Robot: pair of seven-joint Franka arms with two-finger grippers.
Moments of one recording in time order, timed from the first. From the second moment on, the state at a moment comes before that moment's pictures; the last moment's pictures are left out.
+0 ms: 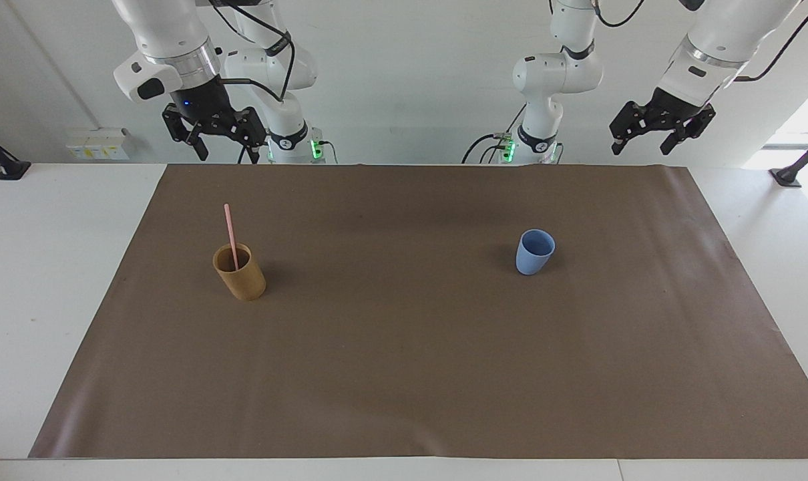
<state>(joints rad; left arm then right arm) 0.00 -0.09 -0.09 -1.56 -0.04 1.41 -0.05 0.01 -0.05 0.09 -1.54 0.02 1.49 0.21</state>
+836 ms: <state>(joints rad) 0.00 -0.09 -0.09 -1.56 -0.04 1.41 -0.05 -0.01 -0.05 0.09 -1.54 0.02 1.49 0.17</state>
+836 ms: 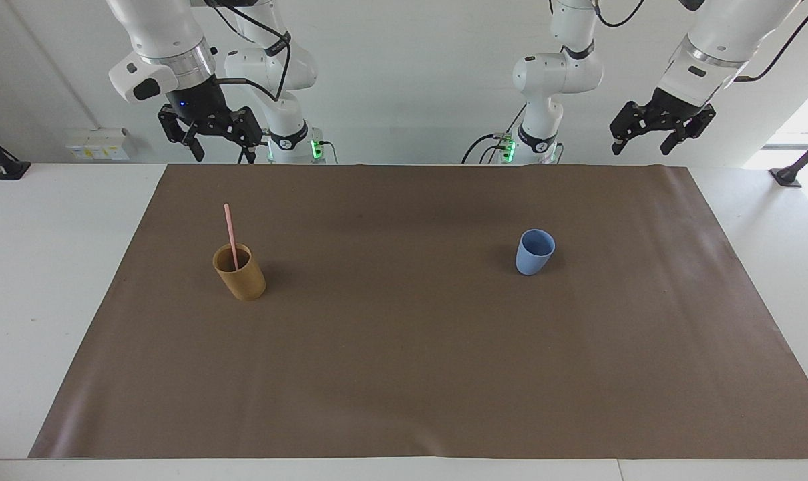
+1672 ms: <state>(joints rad) 0.00 -0.09 -0.10 -1.79 -0.04 1.66 -0.05 -0.01 -0.05 0.09 -1.54 0.02 1.49 0.17</state>
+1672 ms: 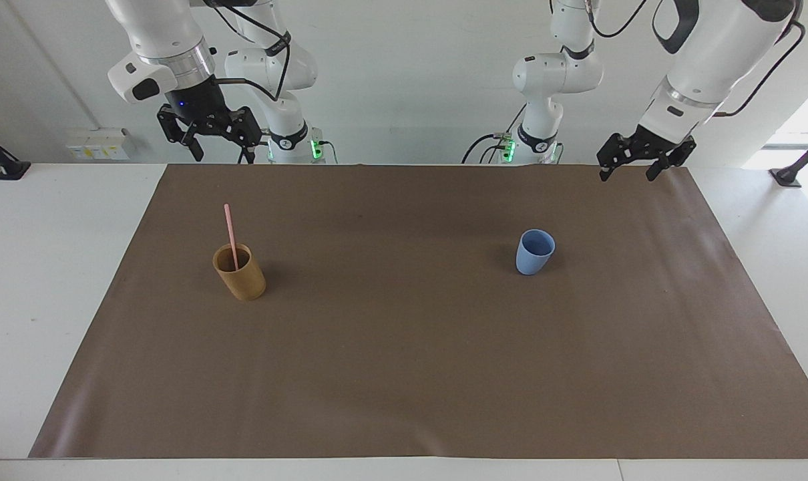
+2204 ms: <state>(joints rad) -0.07 -0.07 -0.11 -2.06 -0.06 1.99 -0.12 -0.01 -0.05 0.09 -1.54 0.02 1.49 0.17</state>
